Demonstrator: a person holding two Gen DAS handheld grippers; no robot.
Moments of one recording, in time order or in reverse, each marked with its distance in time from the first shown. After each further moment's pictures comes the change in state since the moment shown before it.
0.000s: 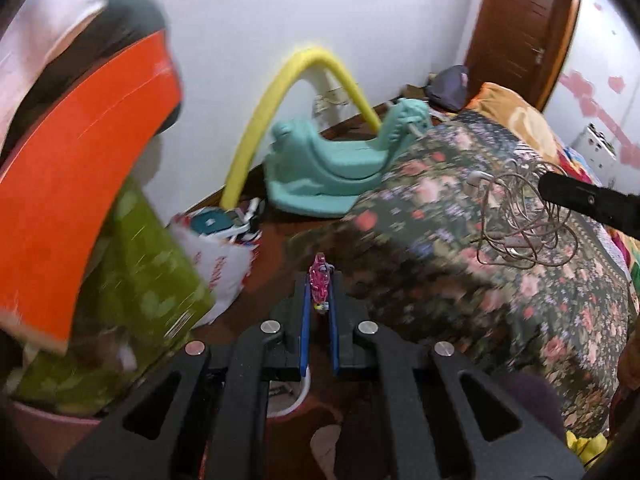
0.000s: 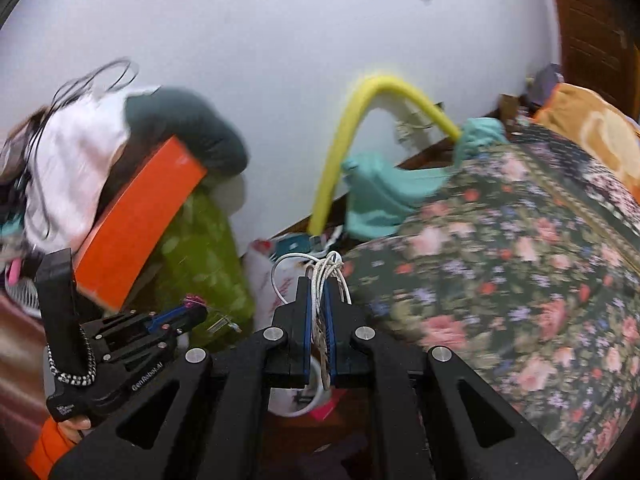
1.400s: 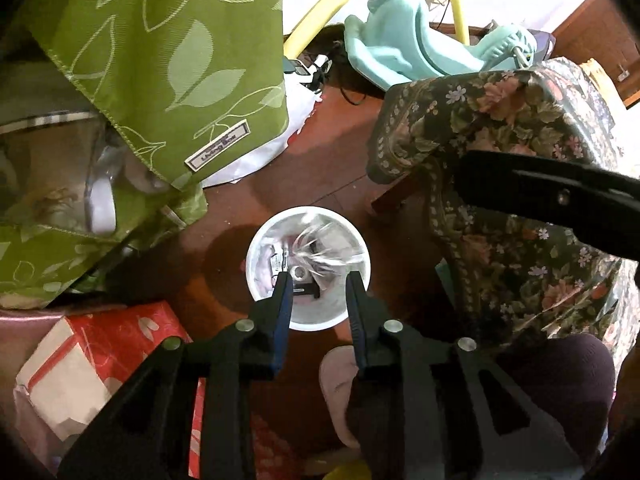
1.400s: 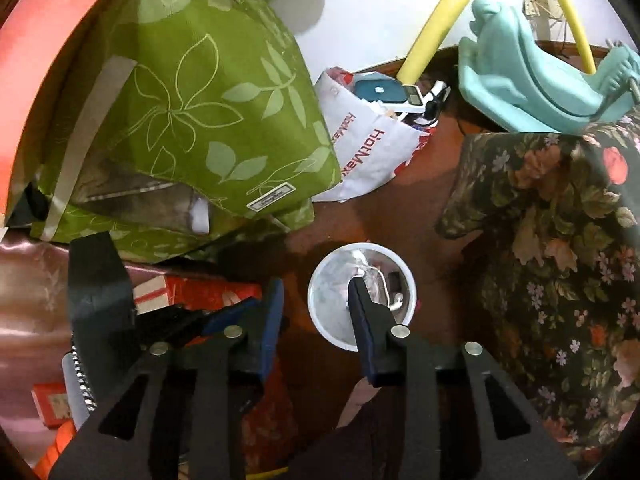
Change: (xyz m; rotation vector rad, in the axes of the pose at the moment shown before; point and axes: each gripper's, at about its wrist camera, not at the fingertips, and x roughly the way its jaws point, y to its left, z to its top) left arm 0.130 0.120 -0.117 -0.279 0.392 0.028; right arm 0.227 0.106 -0.070 -0.141 0.546 0.133
